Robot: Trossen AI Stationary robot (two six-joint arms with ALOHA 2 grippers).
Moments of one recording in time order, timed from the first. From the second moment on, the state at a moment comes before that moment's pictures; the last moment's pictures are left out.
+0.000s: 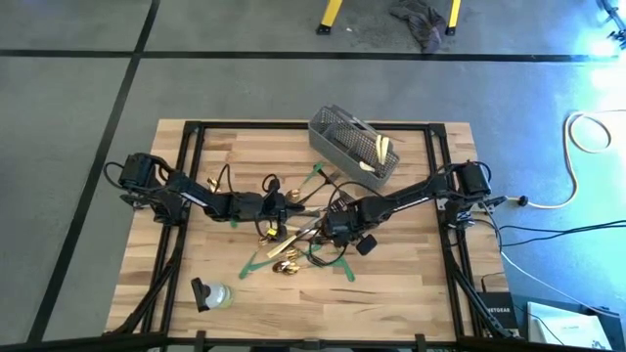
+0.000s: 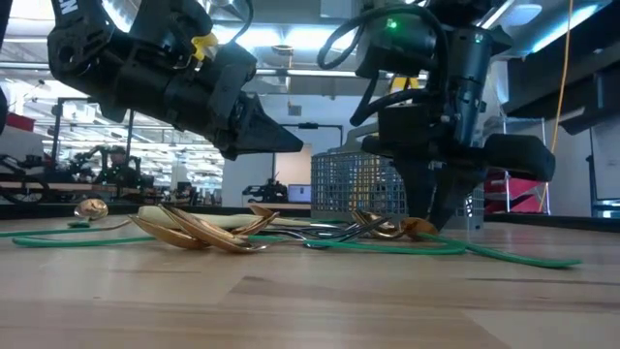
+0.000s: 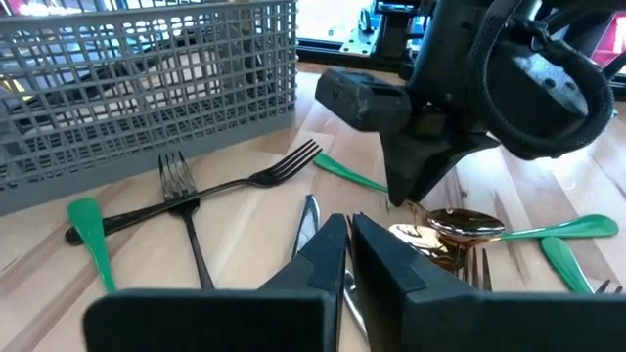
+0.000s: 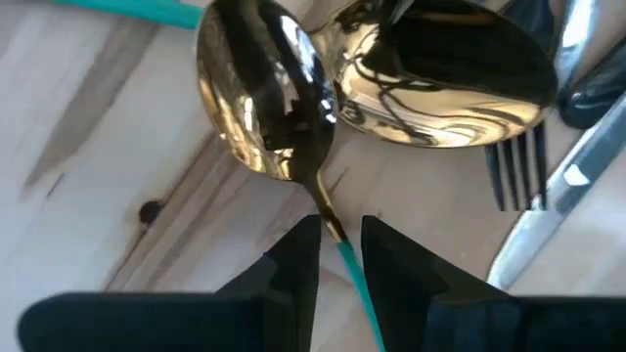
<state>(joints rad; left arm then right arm) -0.08 1.66 0.48 0.92 -0.30 -0.13 0.16 1.87 1.11 -0.65 0.10 -0.51</state>
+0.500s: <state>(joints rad) -0.08 1.66 0.48 0.90 -0.30 -0.12 0.15 1.88 1.12 -0.66 0.05 -0.56</state>
